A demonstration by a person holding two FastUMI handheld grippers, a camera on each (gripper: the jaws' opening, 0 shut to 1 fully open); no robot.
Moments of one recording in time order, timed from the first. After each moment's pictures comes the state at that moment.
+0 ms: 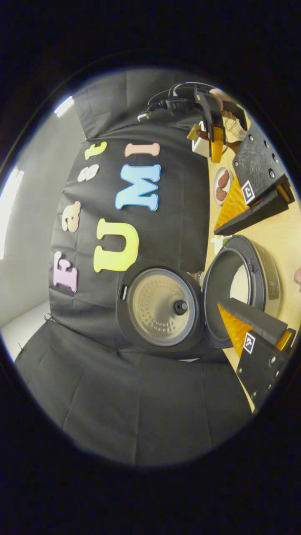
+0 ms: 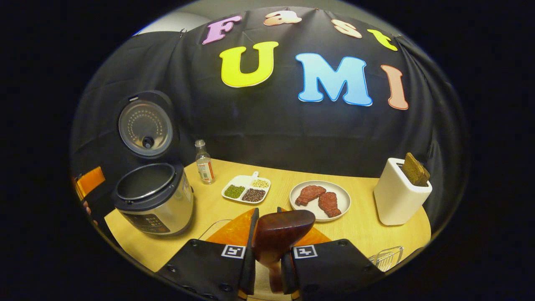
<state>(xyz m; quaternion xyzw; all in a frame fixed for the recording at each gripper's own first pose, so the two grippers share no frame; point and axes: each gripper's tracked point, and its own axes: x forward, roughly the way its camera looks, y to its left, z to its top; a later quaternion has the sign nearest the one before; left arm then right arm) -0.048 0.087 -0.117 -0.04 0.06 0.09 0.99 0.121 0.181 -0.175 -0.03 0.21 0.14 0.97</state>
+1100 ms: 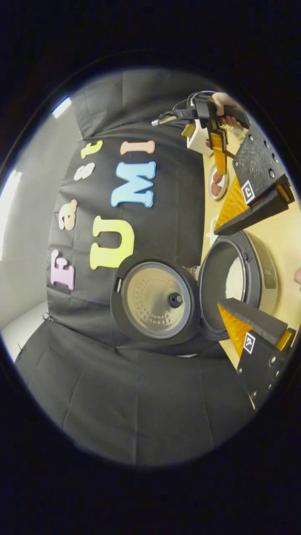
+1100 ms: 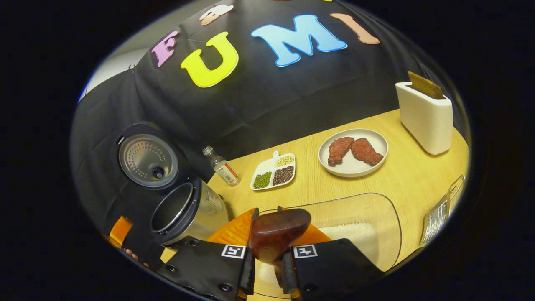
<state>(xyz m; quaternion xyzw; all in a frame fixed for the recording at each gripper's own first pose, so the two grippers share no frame) -0.059 0.099 -0.129 -0.04 0.08 0.09 0.99 0.109 0.241 -0.210 0.24 0.30 0.17 0.91</state>
